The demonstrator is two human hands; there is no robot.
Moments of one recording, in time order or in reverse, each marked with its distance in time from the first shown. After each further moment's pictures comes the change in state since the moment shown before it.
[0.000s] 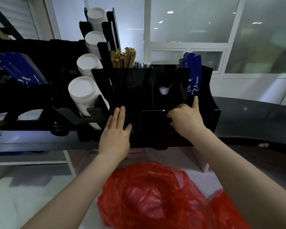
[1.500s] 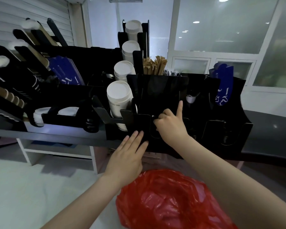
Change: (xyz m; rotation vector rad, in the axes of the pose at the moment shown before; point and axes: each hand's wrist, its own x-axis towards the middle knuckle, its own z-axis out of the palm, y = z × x) left_hand -0.068 -0.024 0.001 -0.150 0.087 0.097; right_hand 0.027 -0.103 -0.009 0.021 0.105 -0.215
